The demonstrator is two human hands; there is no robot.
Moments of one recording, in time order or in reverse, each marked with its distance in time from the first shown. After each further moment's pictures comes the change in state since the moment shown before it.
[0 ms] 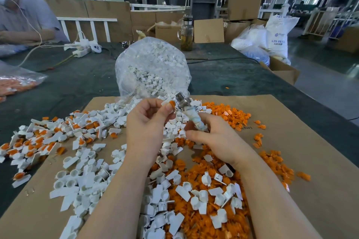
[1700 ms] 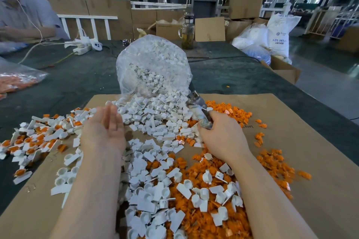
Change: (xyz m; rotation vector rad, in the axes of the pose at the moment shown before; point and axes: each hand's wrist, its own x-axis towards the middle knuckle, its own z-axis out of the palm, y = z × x) left_hand 0.026 0.008 -0.057 -0.747 0.619 -0.482; right_hand 0.009 0.021 0.008 -0.541 0.354 0.113
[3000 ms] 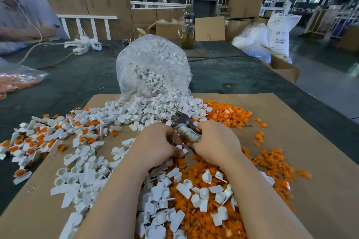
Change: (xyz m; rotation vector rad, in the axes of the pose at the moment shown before) left_hand -0.024 -0.049 0.004 1.966 -0.777 0.400; right_hand -0.001 -0.006 0.012 -0.266 -0.193 -0.002
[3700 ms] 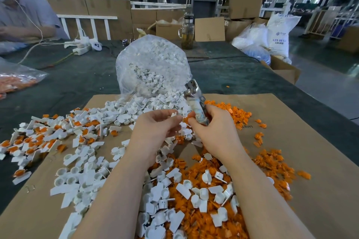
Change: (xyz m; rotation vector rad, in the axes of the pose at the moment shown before) left_hand 0.002 0.011 -0.002 -1.027 0.223 -0.112; right_hand -0.004 -0.006 -0.016 0.605 0.275 -0.077
